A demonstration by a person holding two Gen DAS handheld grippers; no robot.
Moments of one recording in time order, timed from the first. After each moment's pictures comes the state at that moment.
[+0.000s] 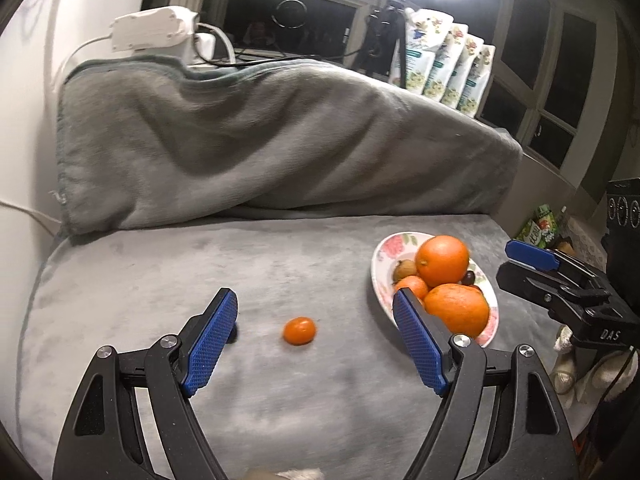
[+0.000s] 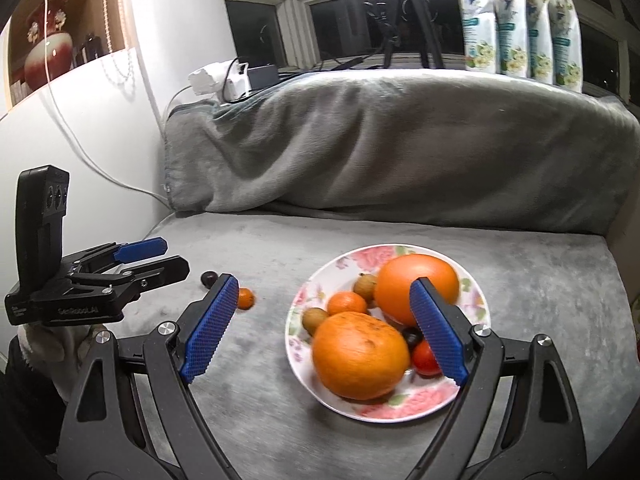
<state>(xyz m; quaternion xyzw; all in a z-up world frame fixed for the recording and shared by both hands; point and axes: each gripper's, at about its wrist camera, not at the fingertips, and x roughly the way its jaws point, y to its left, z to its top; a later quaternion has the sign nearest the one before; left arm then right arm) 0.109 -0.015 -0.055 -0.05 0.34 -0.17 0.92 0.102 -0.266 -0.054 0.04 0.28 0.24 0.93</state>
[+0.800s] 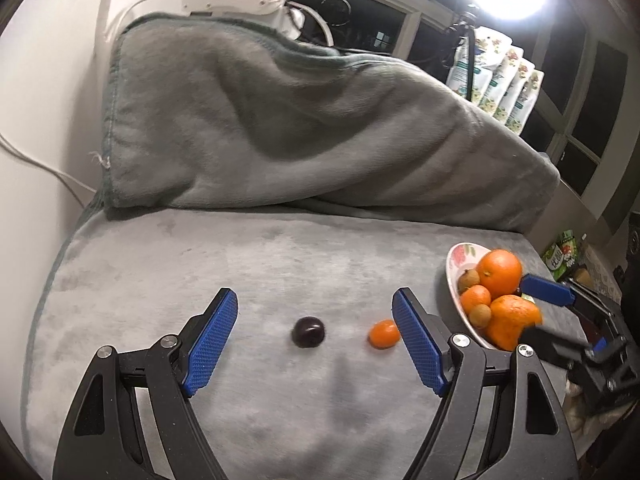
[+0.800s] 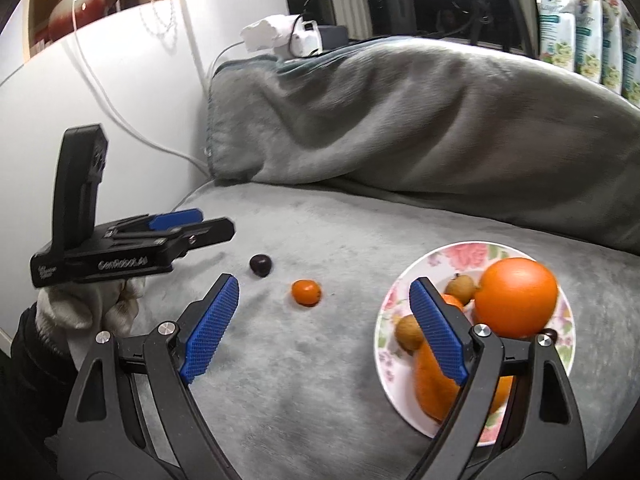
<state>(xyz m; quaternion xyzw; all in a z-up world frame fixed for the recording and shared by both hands) 0.135 0.049 -0.082 -0.09 0.35 -0.13 0.92 0.110 -0.188 -0.069 0.00 0.31 0.31 0.90</state>
